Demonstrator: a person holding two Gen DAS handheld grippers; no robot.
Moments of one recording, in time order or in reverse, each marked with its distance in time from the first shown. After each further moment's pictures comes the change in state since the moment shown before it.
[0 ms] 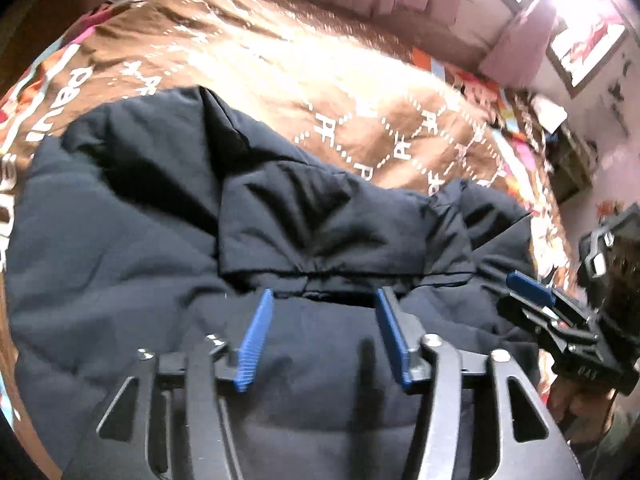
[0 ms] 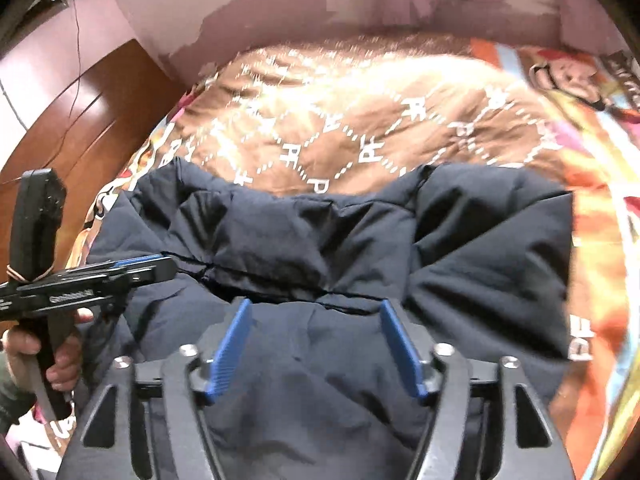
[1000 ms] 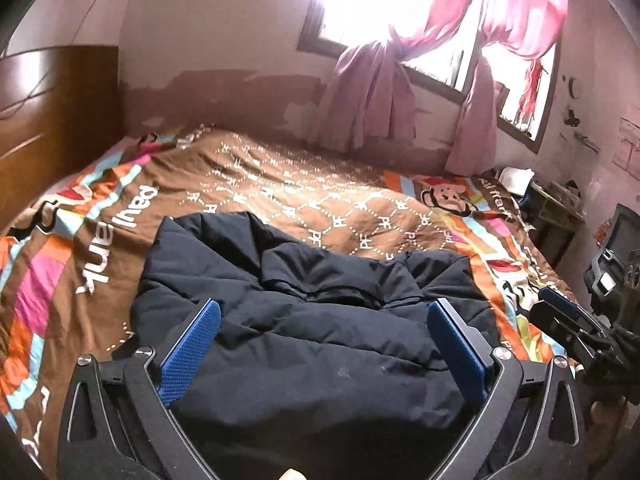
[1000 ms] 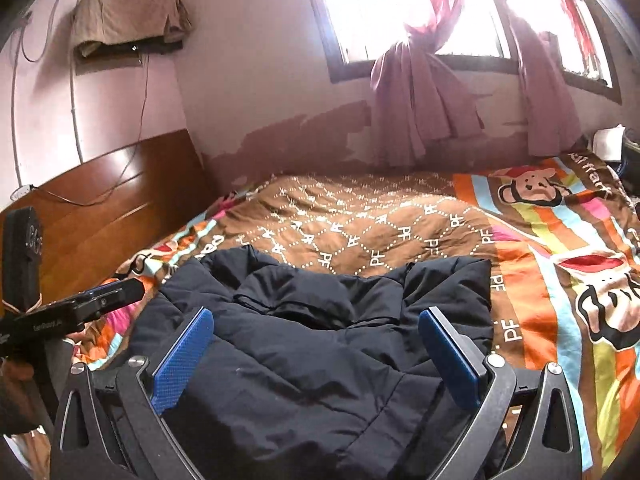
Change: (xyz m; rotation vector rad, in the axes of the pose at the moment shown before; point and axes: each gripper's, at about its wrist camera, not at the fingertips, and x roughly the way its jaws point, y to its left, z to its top) left arm -0.128 -0.050 -0.119 0.154 -0.536 0.053; right arm -0.135 0.062 -0.104 -0.114 -0.519 -0.019
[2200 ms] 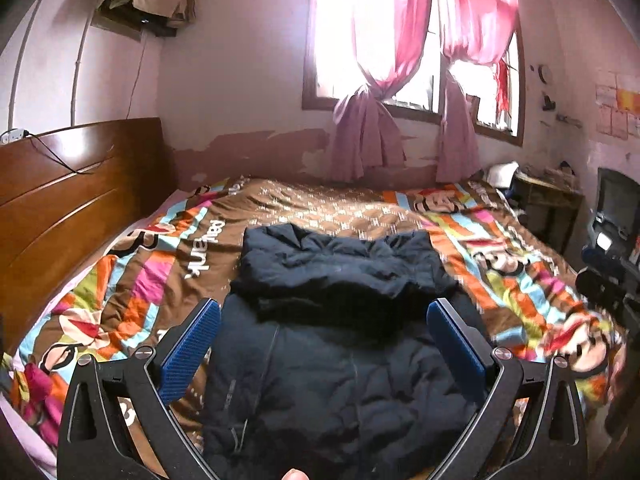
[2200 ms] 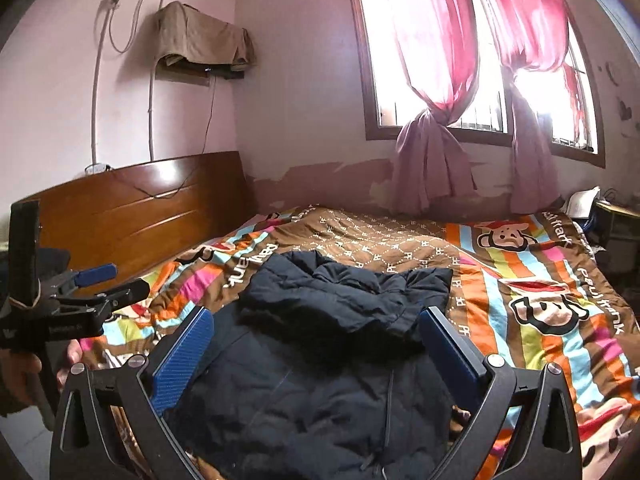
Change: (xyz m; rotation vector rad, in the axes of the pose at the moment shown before) left arm -0.287 -0.059 -0.114 0.167 -0.111 0.094; right arm -0.287 0.149 -0.073 -0.143 -0.097 -0.028
